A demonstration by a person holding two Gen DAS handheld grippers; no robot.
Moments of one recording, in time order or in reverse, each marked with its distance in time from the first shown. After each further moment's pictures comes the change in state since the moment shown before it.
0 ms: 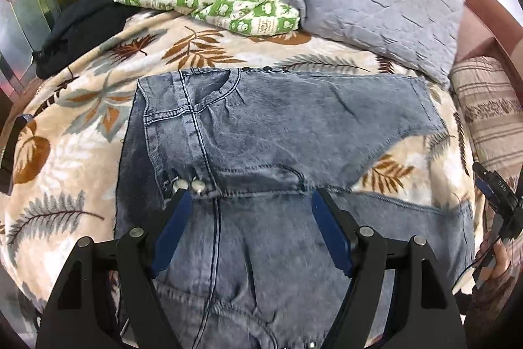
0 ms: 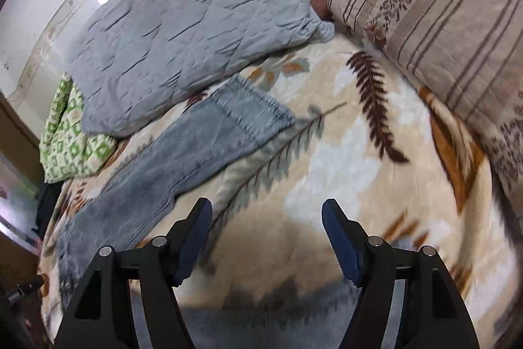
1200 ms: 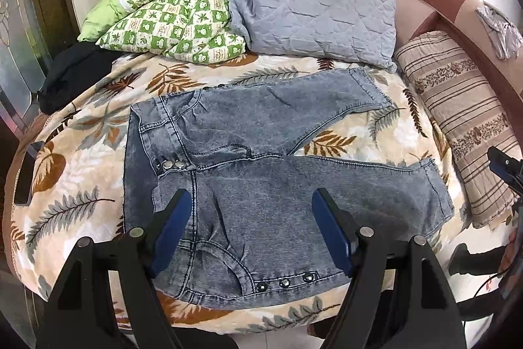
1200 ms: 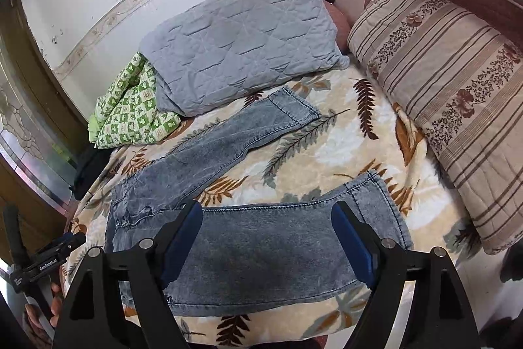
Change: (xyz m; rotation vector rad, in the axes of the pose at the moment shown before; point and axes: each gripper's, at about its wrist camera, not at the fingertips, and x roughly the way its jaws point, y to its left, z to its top) left arm -0.091 -0.036 -0.062 0.160 -0.124 -0.069; right arm -0.194 0.058 -0.067 -0.115 -0.052 0.036
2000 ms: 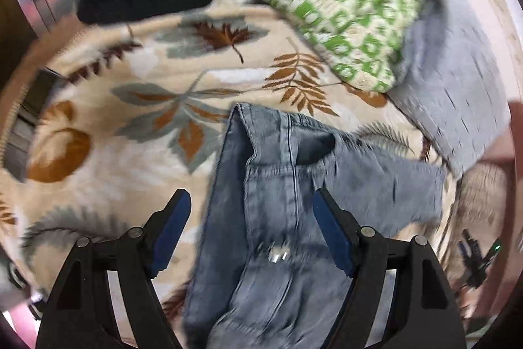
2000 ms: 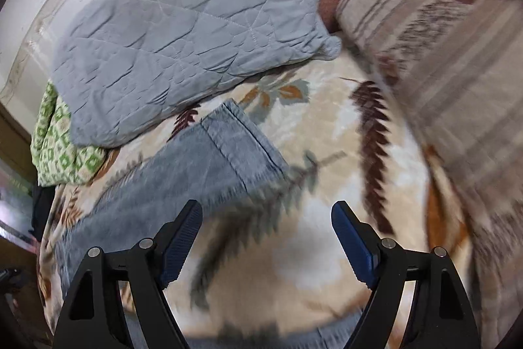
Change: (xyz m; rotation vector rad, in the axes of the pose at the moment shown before) left arm 0.136 0.225 0.100 -0.580 0.291 0.022; right arm 0.254 -0.079 0.160 0.055 0.155 -0.066
